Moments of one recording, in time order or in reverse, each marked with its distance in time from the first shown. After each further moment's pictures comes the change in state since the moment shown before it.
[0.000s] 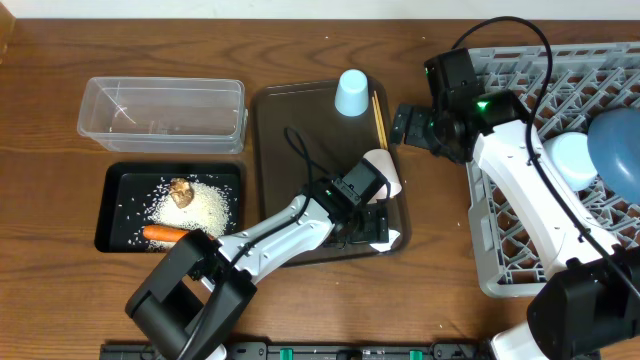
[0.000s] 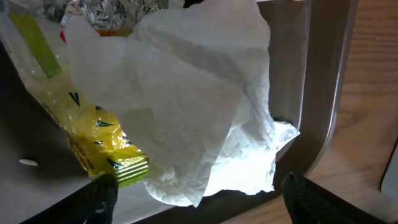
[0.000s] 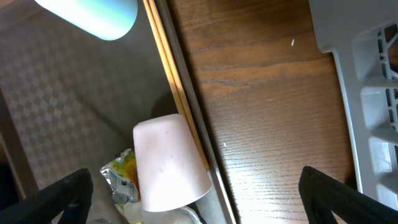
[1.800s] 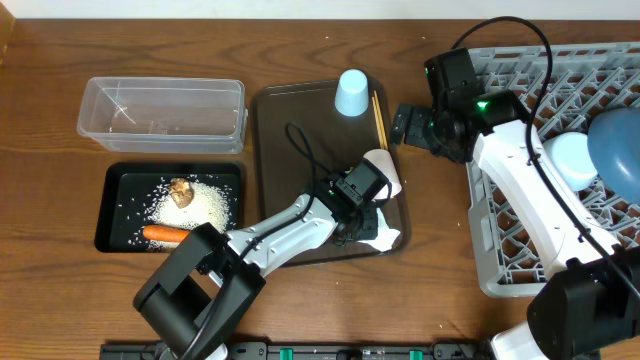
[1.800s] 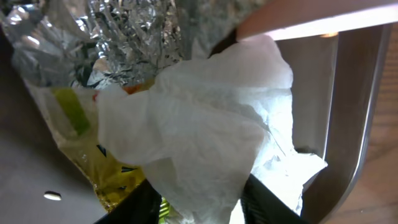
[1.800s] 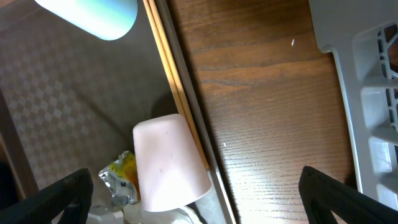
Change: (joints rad) left arm -0.001 0.036 0.000 0.037 -0.089 0.000; right arm 0.000 0.000 0.000 0.000 0.000 0.000
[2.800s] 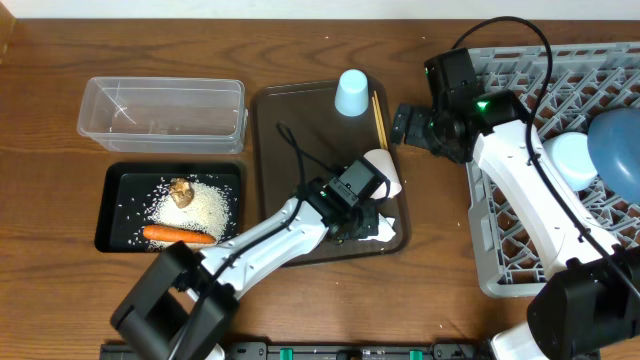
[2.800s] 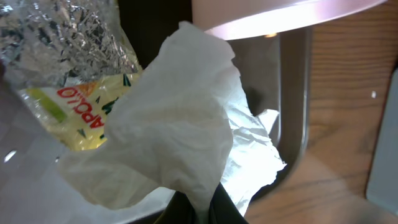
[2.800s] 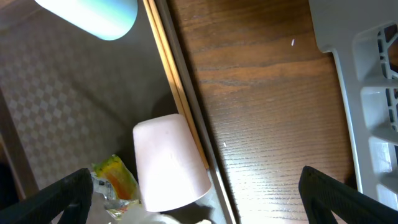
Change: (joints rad) left arm 0.000 -0.109 0.000 -0.042 0.019 0.000; right arm 0.000 0.000 0.000 0.000 0.000 0.000
